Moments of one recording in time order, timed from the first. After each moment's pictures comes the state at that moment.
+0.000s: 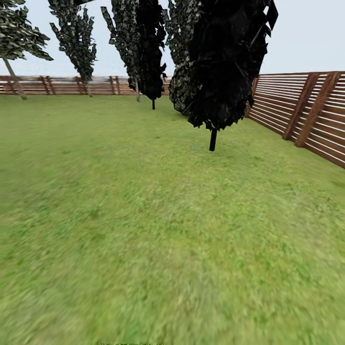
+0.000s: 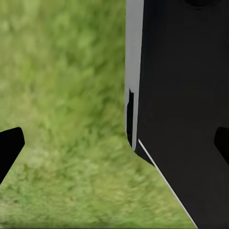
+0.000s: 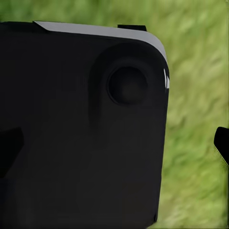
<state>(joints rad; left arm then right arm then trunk) 0.00 0.10 0.00 -0.07 0.00 0.00 0.00 -0.05 0.01 0.01 -0.07 0.01 -0.17 -0.01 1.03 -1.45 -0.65</state>
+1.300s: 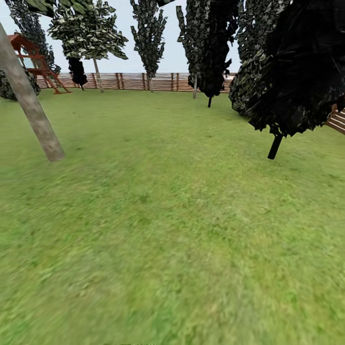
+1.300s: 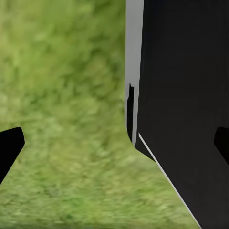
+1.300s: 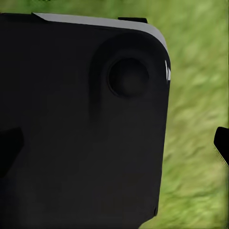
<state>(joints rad) 0.00 0.10 0.00 -0.07 0.00 0.00 0.00 -0.05 0.01 0.01 -0.07 0.01 -0.17 -0.01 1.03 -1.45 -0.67</state>
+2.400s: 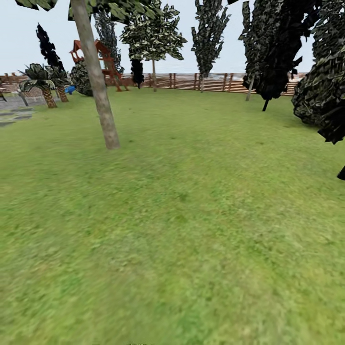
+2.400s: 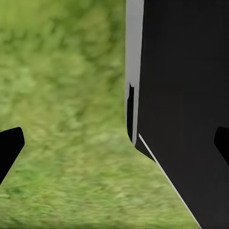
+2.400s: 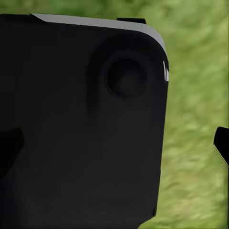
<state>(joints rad) 0.00 0.10 0.00 -0.07 0.00 0.00 0.00 -0.05 0.00 0.01 -0.07 0.01 -0.17 -0.01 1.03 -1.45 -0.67</state>
